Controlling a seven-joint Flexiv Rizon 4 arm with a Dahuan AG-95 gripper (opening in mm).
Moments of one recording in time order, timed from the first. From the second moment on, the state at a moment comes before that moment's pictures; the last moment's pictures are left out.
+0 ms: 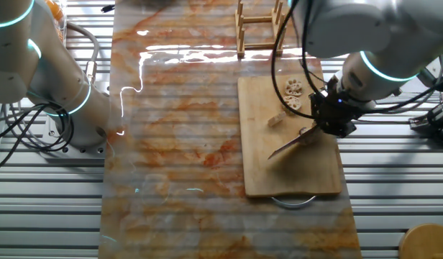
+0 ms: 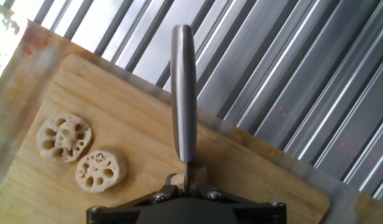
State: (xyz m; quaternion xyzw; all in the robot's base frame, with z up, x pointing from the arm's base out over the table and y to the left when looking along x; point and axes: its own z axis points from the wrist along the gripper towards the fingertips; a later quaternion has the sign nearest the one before) arm 0.590 -0.052 0.076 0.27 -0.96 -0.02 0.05
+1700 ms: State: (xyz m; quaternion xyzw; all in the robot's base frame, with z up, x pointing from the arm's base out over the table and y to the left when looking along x) arm 0.599 -0.052 0.068 0.26 -0.96 -0.03 0.08
